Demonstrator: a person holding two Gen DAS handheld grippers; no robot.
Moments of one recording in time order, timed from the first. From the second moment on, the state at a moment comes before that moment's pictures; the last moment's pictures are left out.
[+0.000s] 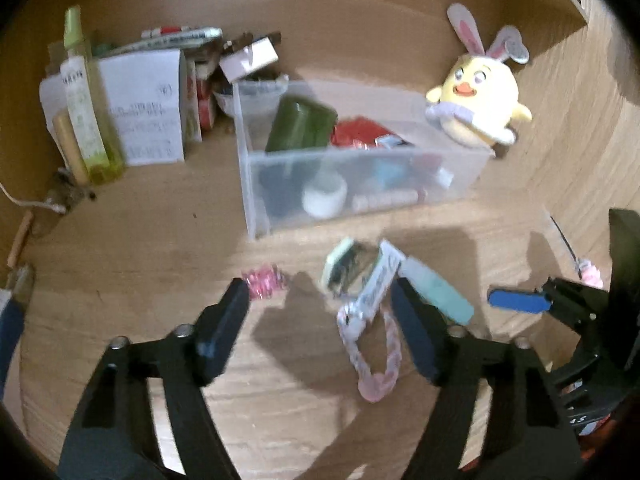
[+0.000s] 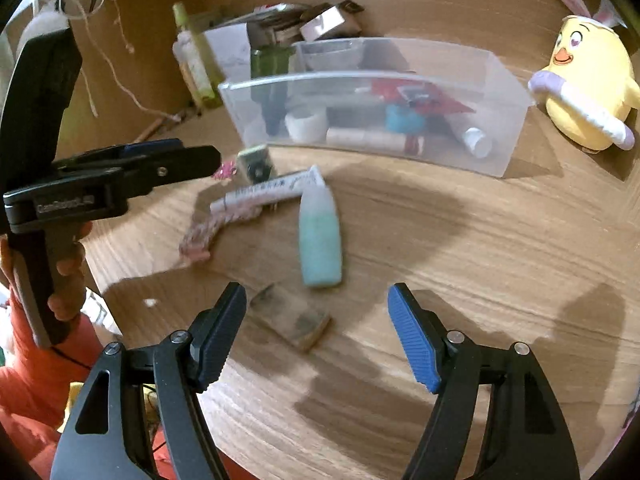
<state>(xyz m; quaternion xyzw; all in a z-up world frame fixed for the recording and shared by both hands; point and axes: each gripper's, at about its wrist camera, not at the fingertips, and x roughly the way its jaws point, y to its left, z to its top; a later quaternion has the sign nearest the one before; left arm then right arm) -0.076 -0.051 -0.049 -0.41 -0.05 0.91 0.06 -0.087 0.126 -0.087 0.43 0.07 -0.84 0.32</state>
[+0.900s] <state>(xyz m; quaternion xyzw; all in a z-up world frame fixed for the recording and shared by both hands) -0.117 -0.041 -0.056 -0.42 -0.04 0.91 0.07 -0.102 0.165 -0.078 0.41 0.05 -0.88 0.26</state>
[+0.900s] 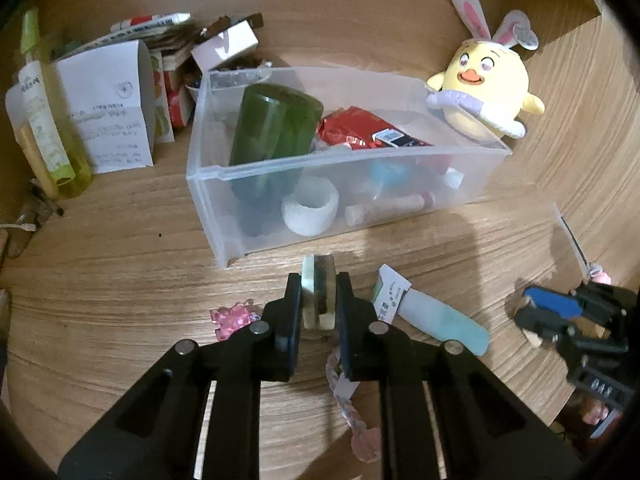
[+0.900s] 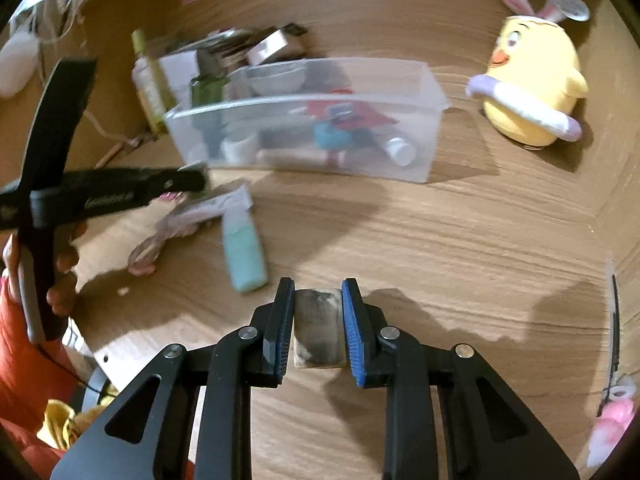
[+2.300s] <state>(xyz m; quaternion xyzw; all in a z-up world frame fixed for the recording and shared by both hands) -0.190 -0.011 0.014 -0.36 -0.05 0.93 0.08 -0.237 0.123 -0.005 0.33 0.07 -0.91 0.22</state>
